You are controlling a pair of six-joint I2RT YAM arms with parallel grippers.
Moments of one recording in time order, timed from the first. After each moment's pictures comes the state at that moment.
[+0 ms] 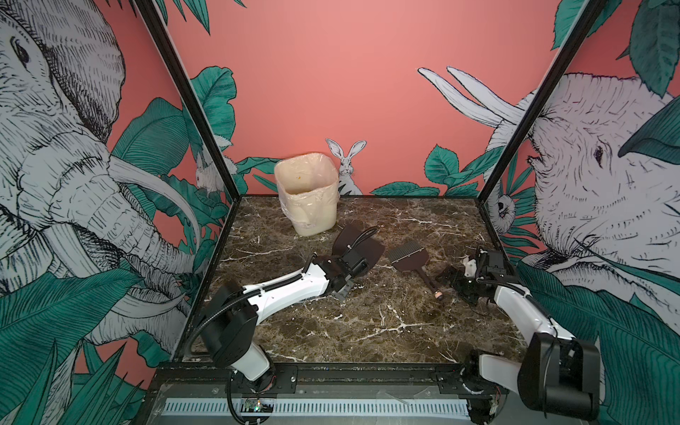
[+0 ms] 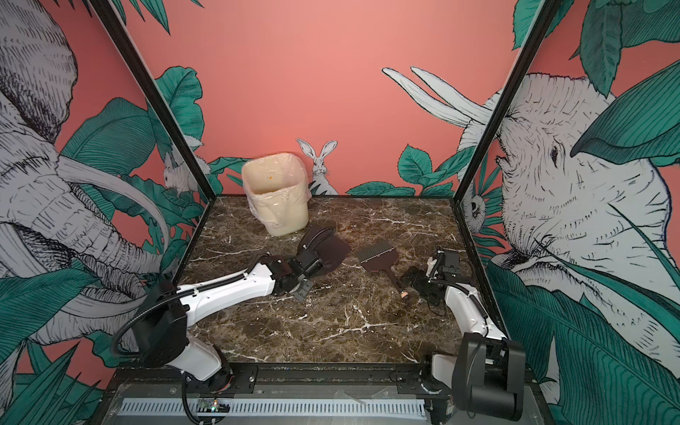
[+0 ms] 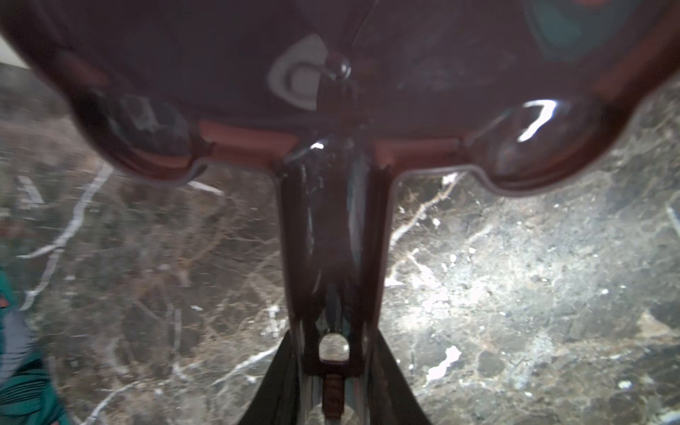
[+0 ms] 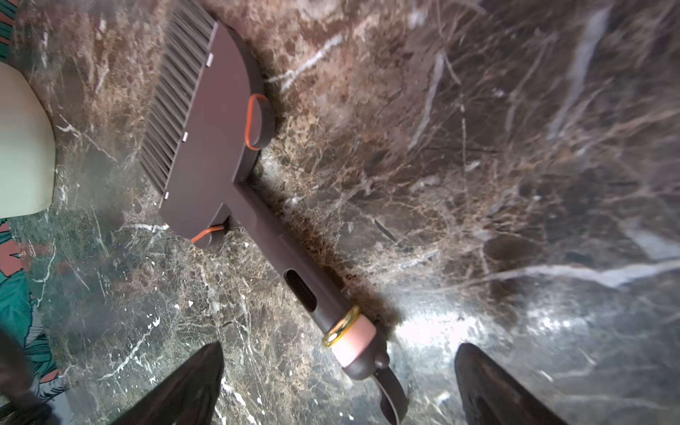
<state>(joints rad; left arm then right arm) -0.90 1.60 1.11 -0.84 -0.33 -0.26 -0.15 1.18 0.66 -0.59 -0.38 0.38</state>
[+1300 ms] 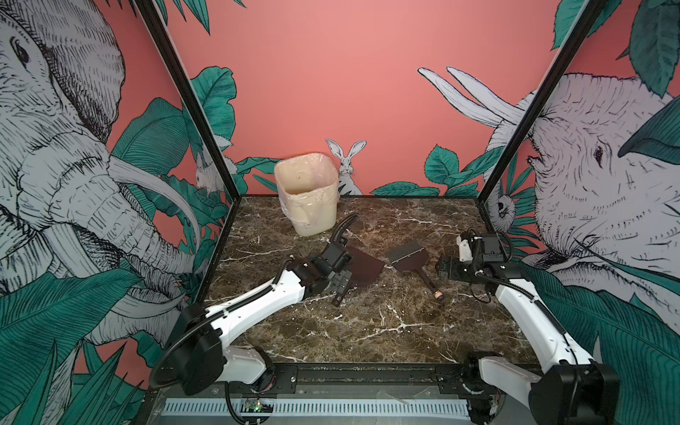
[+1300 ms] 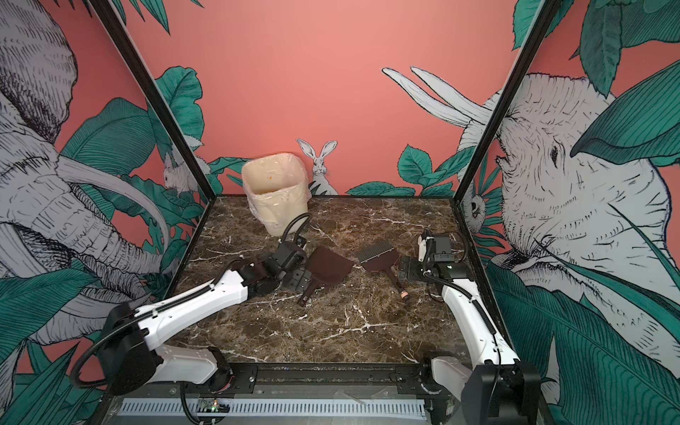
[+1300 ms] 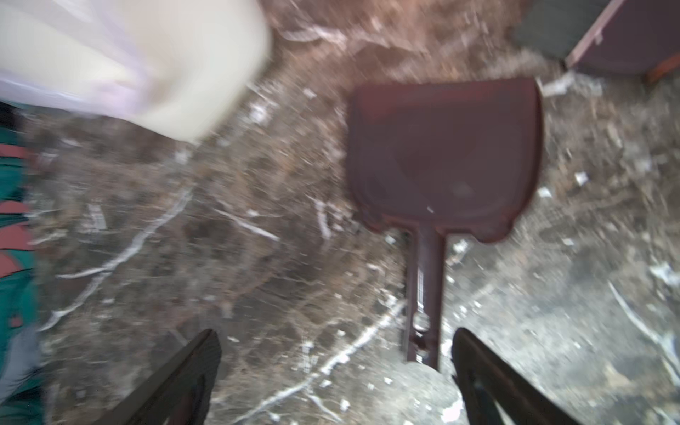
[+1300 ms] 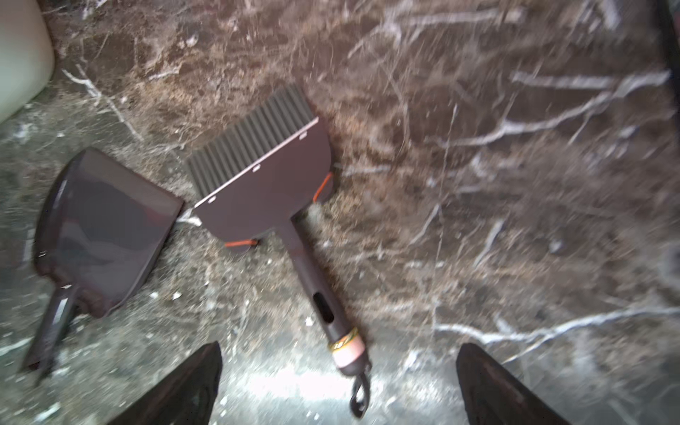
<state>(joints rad) -0.82 1.29 1.00 -0.66 -0.46 -0.17 0.08 1.12 0.87 -0.68 -0.04 0.13</state>
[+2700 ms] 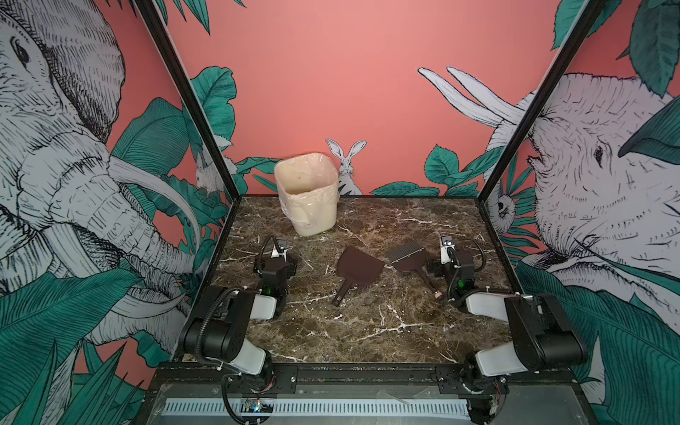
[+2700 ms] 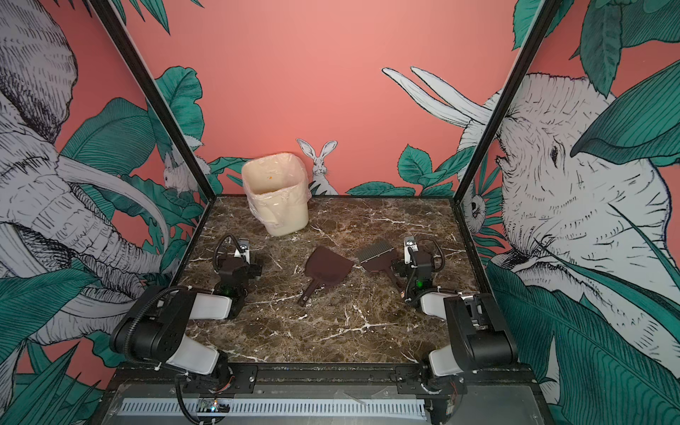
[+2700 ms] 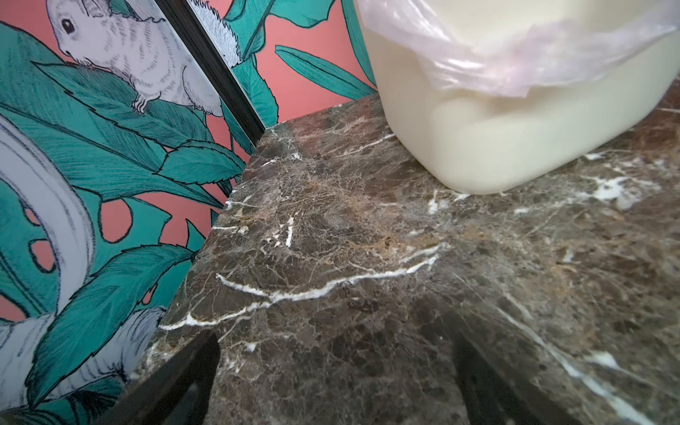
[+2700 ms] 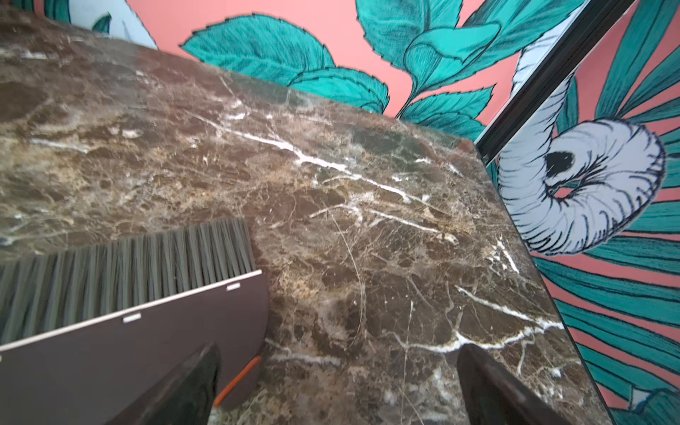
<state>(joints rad) -0.20 1.51 0.33 0.87 -0.43 0.22 0.13 1.46 0.40 0.67 0.18 -0.19</state>
